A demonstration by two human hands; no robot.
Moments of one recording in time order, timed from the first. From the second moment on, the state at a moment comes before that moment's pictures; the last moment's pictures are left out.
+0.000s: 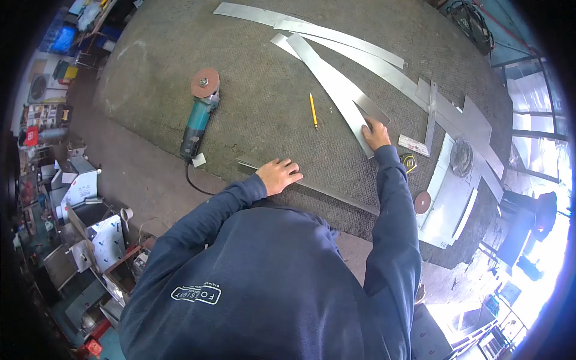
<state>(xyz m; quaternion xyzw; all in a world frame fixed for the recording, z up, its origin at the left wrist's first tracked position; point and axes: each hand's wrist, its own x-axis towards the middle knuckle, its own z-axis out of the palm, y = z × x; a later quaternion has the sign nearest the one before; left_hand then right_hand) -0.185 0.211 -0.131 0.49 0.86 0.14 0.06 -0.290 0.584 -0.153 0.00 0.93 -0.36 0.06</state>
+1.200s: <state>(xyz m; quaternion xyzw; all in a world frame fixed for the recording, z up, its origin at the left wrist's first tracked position) -0.191 0.214 -0.131 0.48 0.85 0.22 0.06 -0.170 0.590 -0.140 0.08 0.94 -0.34 -0.02</state>
